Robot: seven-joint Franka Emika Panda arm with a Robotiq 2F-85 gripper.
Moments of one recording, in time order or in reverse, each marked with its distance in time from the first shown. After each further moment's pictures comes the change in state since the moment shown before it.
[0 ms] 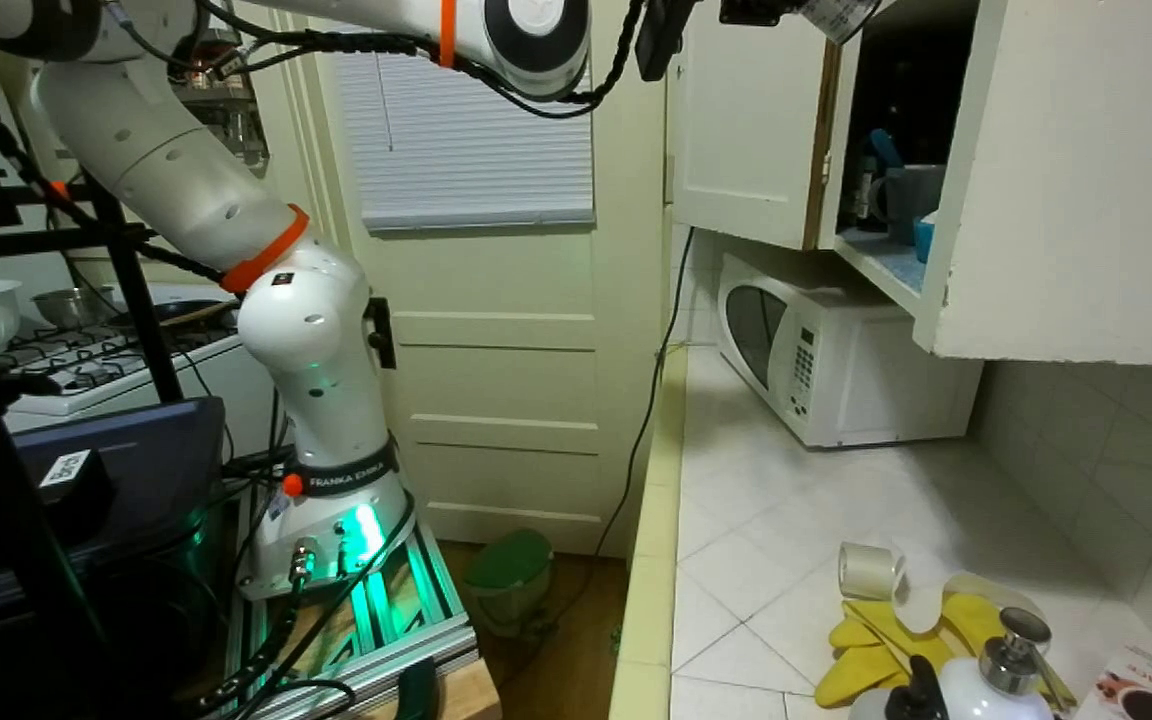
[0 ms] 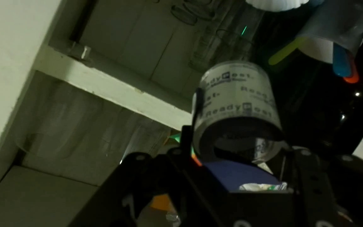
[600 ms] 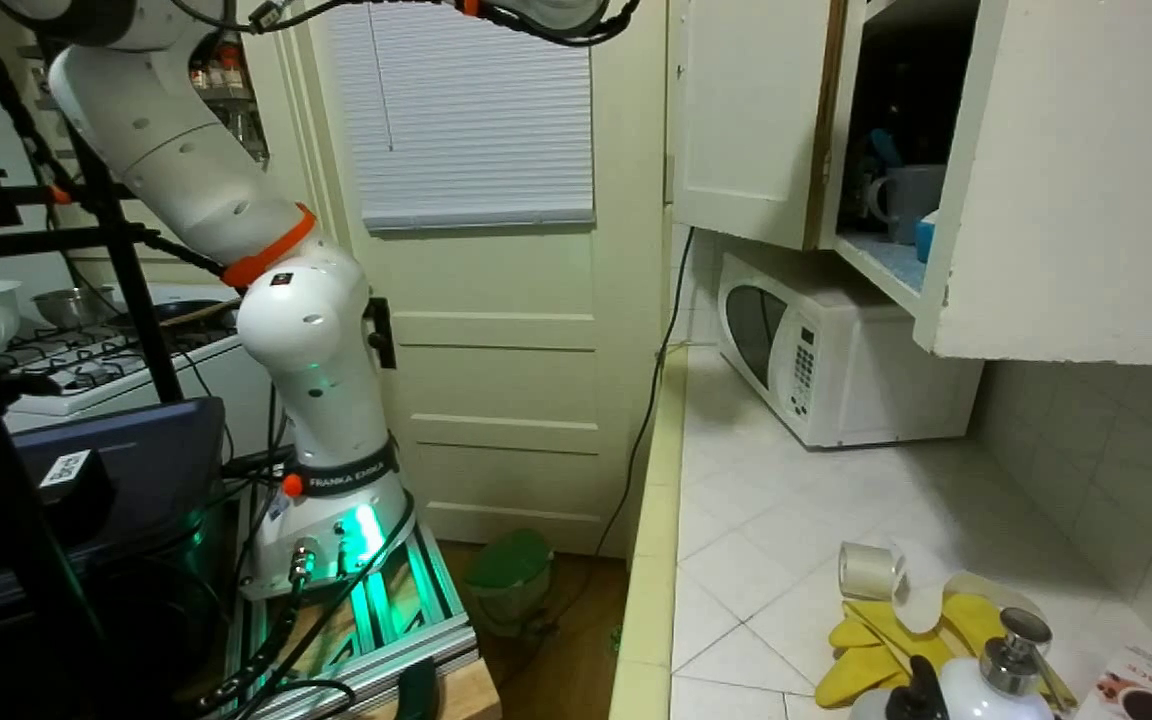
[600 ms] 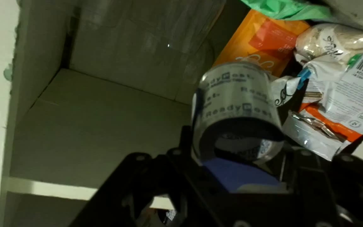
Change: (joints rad) arm -0.005 0.093 0.048 0.220 0.053 0.161 0.096
